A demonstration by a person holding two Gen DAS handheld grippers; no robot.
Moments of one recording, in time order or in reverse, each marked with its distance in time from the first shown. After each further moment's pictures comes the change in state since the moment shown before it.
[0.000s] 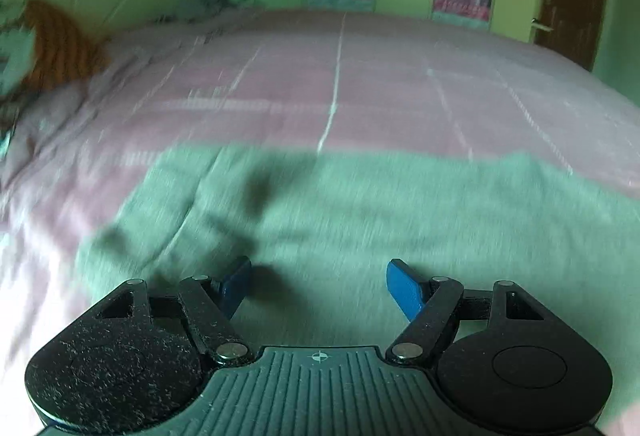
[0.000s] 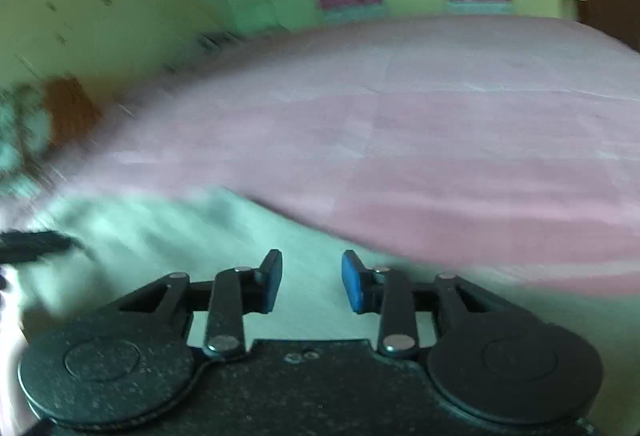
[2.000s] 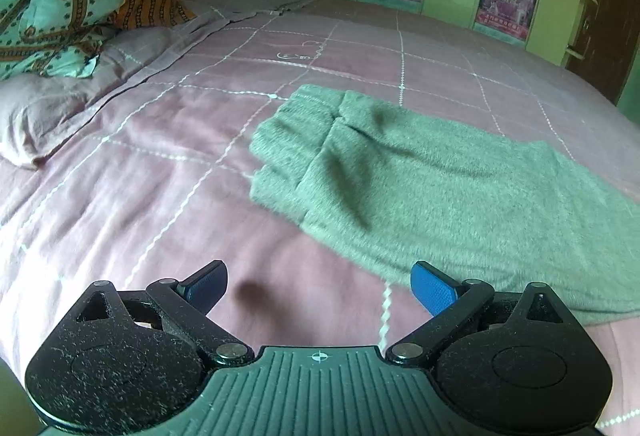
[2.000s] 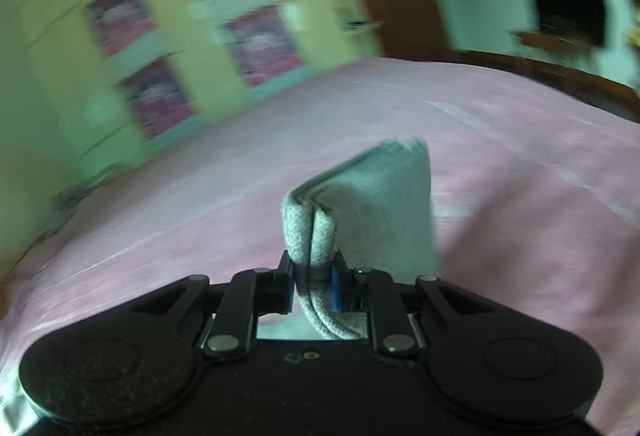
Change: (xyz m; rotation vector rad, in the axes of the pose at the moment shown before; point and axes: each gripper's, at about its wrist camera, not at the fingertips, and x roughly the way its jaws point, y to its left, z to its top) left arm -0.064 0.080 -0.052 -0.147 0.035 0.039; right arm -0.139 -0.090 -0.010 0.399 -0.327 -0.263
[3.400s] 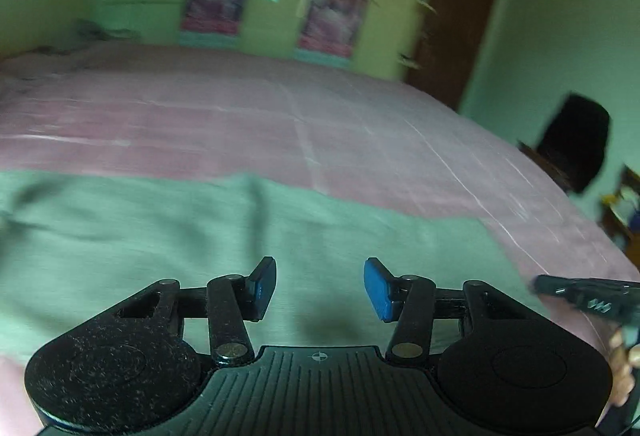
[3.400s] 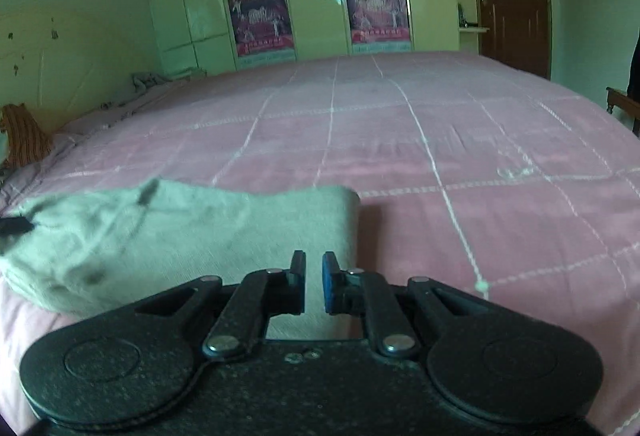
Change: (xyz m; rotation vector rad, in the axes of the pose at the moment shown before) left arm -0.014 -0.244 0.006 0.196 -0.099 -0.458; right arm -0.017 0.038 -0.110 -0.343 0.110 0.101
